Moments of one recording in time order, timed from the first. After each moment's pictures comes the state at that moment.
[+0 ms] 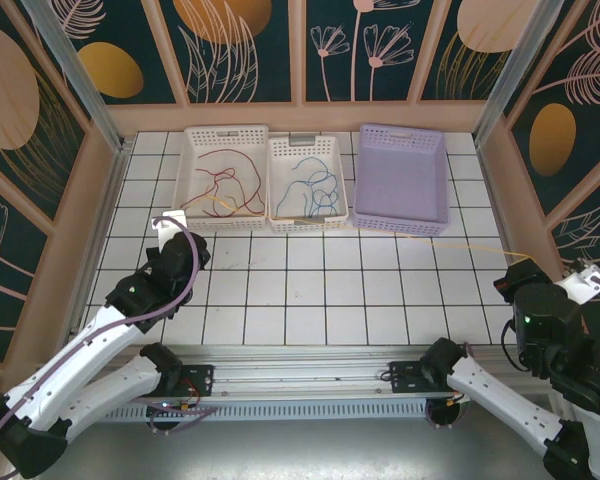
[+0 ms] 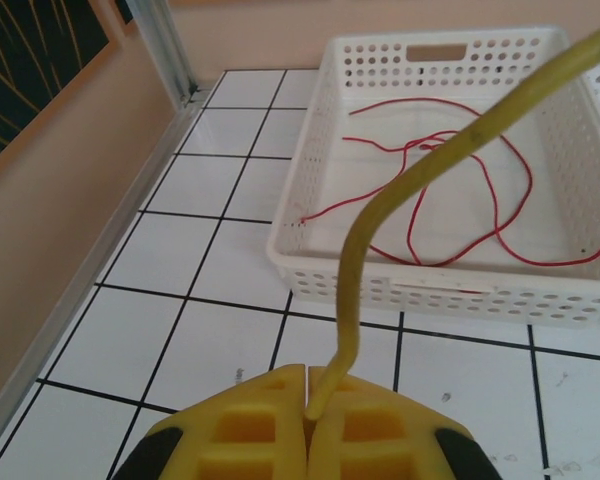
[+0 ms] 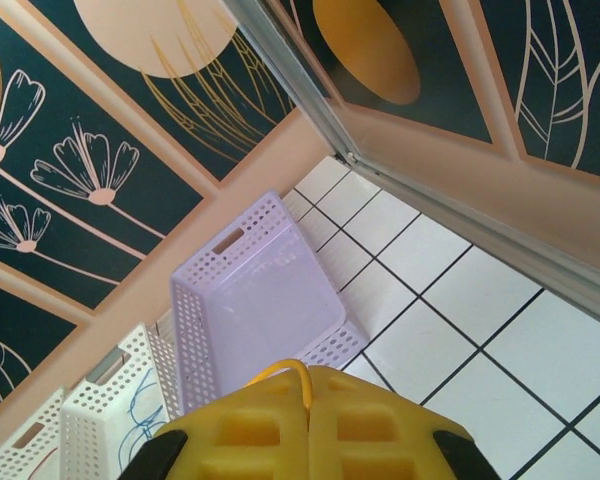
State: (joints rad) left arm -0.65 0.80 0.75 -0.64 -0.79 -0.42; right arm 0.75 0.40 1.25 -1.38 0.97 1.07
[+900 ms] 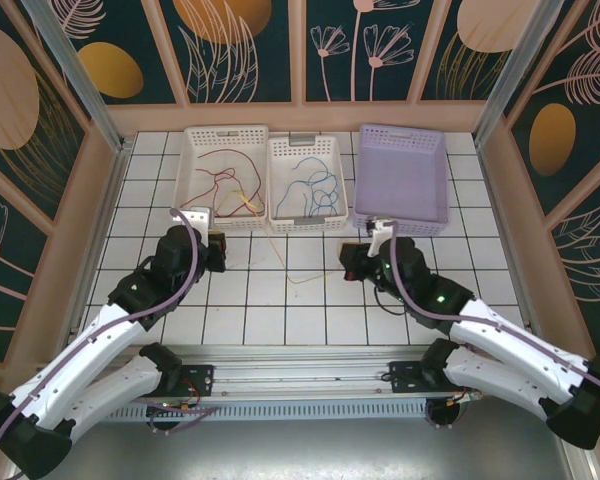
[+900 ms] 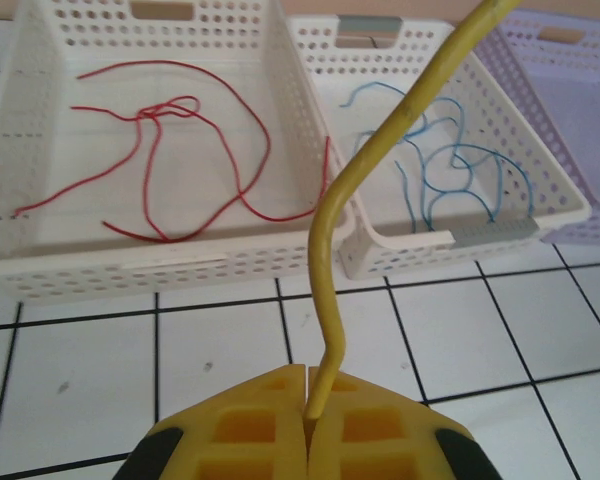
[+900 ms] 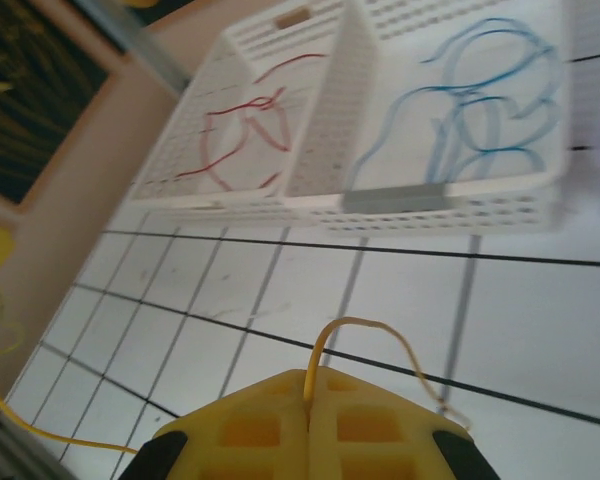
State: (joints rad) left arm -0.61 0.81 0.73 -0.45 -0.24 -0.37; right arm 0.87 0.83 0.62 -0.19 0.12 0.64
